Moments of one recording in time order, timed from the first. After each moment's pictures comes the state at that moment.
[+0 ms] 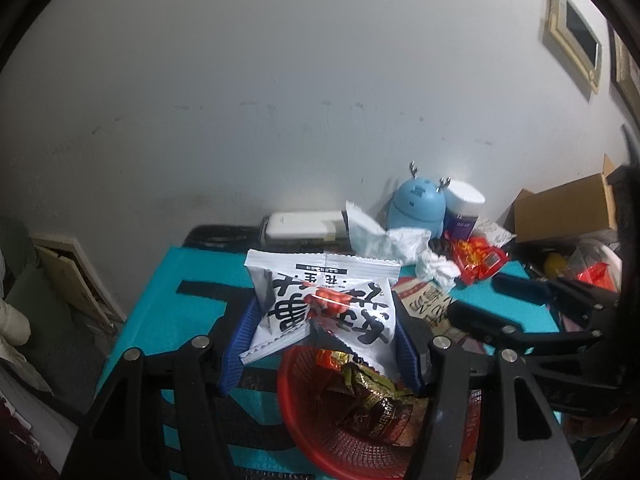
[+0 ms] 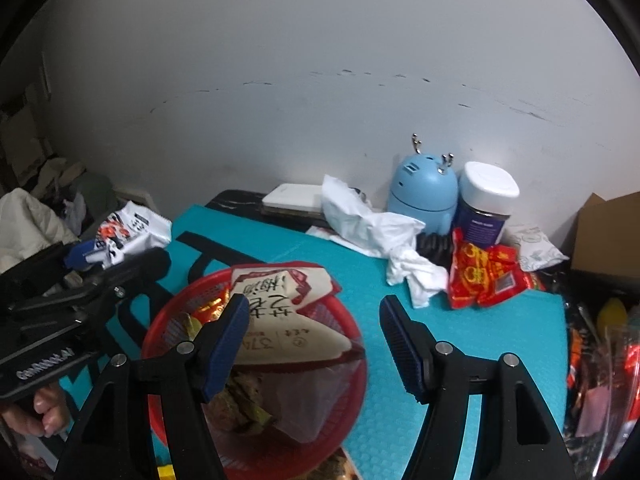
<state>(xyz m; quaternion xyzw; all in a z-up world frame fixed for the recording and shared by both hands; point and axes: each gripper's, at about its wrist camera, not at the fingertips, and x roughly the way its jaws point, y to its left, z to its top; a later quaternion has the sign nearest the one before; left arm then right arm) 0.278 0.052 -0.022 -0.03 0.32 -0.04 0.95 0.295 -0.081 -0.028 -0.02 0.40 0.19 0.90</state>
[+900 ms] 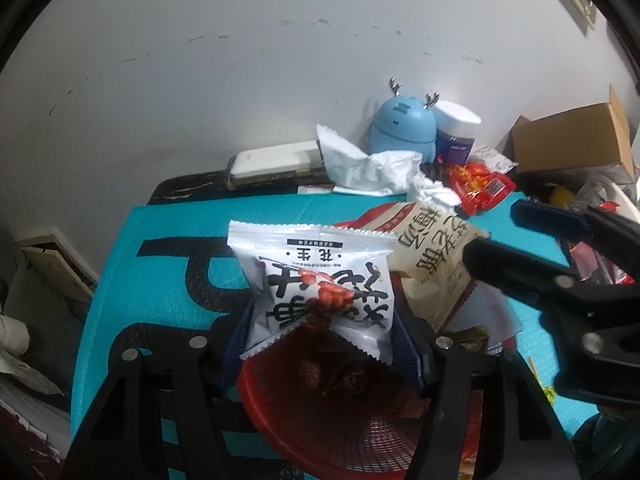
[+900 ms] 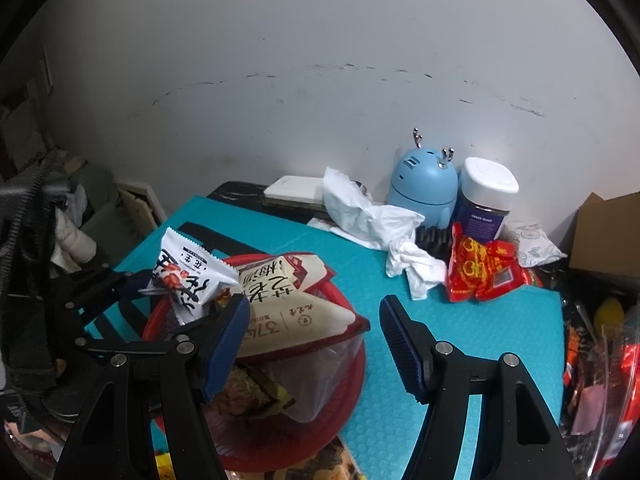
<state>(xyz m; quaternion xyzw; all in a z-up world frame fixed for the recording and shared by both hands) 0.292 0.023 -0.065 0.01 0.41 -0.07 0.91 0.291 -0.082 -0.027 -0.02 0.40 0.19 0.89</state>
